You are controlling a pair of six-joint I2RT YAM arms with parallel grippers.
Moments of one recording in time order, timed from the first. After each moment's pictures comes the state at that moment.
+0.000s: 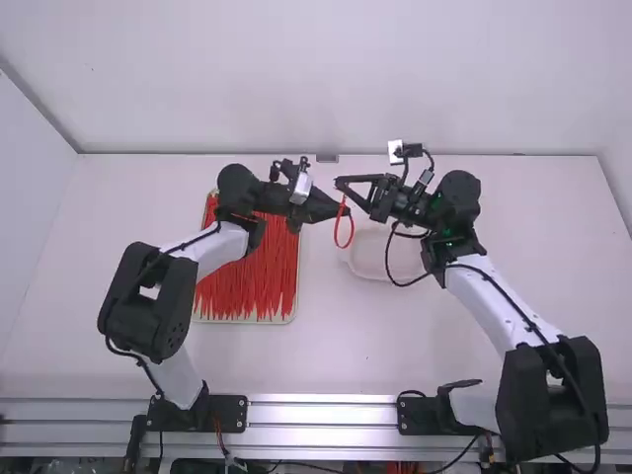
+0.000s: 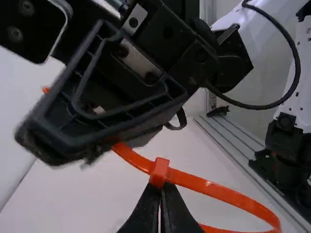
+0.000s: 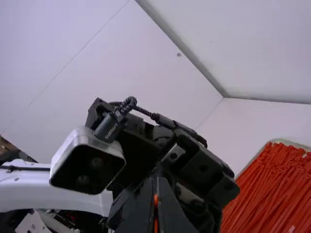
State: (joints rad) left arm -0.29 1.80 1.05 1.16 1.44 -0.24; right arm 0.22 1.41 0.88 0.68 -1.01 0.87
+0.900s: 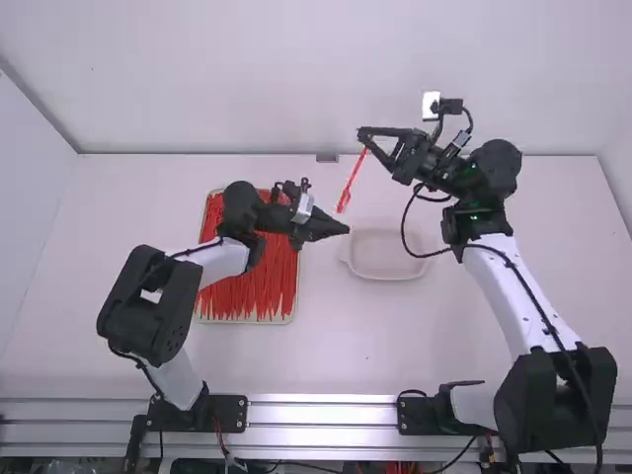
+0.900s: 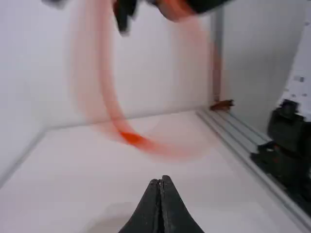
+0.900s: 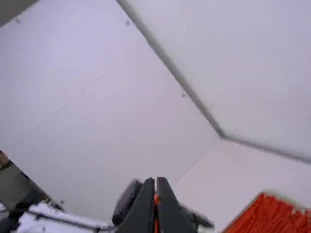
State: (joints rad) left arm -0.30 1.79 0.89 1.16 1.41 -0.15; right arm 0.13 1.42 1.12 0.68 -1.01 0.94
